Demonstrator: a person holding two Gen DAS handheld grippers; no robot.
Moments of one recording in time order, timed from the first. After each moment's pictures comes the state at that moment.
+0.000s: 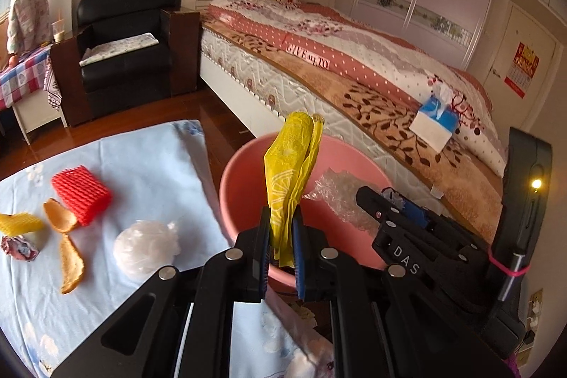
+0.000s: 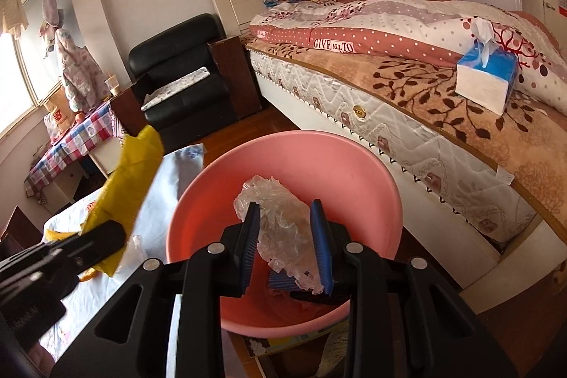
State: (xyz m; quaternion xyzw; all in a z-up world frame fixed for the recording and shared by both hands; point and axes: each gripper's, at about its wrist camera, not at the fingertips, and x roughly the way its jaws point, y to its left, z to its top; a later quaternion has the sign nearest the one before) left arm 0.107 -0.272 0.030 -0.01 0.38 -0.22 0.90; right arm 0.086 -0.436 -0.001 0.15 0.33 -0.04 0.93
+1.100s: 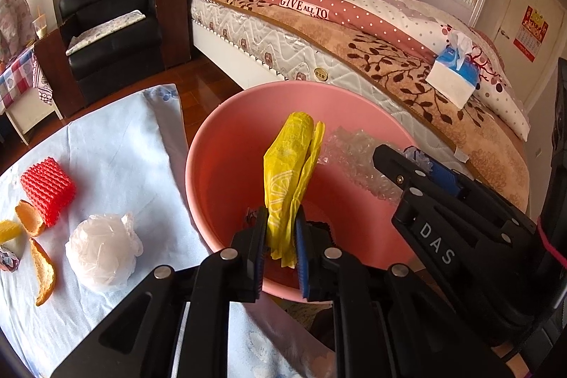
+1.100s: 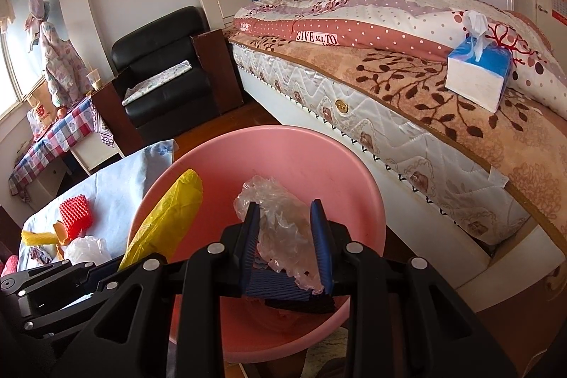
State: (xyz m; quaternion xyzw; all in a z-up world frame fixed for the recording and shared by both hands) left arm 0.138 -0.318 -0.020 0.04 0.44 -0.22 0.87; right arm 0.104 -0.448 -0.019 0.14 0.34 -0.08 0.93
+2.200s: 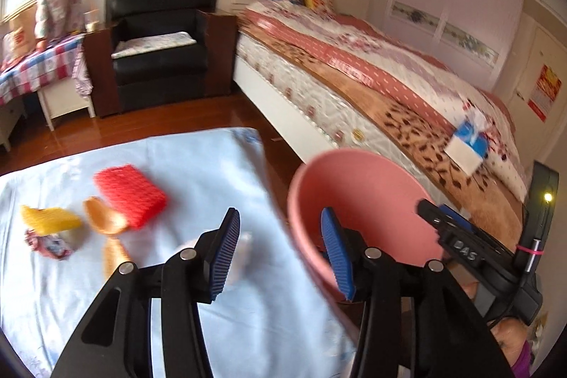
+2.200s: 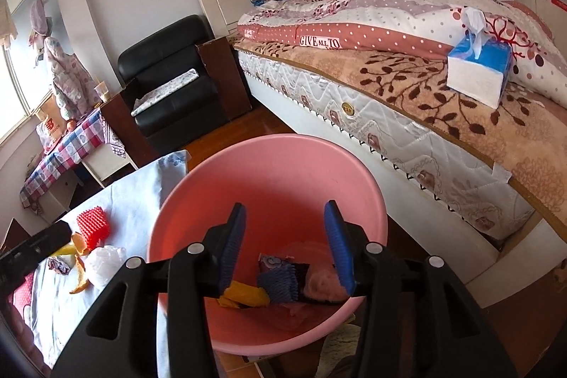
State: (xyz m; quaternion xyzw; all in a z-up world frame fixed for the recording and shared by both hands) left arm 0.125 -0.203 0.036 -0.04 0.37 -0.16 0.92; right arm 0.095 -0.450 -0.005 0.17 0.33 -0.06 0.93
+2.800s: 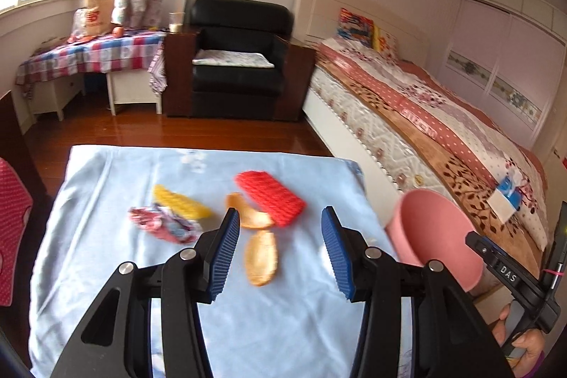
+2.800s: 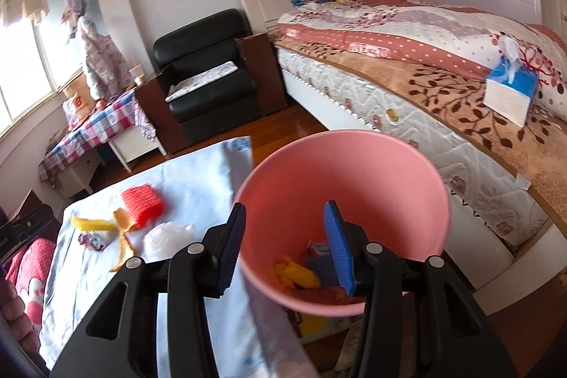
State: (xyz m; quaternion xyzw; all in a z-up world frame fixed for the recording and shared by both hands) left arm 0.073 -0.046 0.056 -0.10 0.32 -0.04 0.94; right arm 0.073 -0.375 0.023 0.13 0.33 0.00 0.94
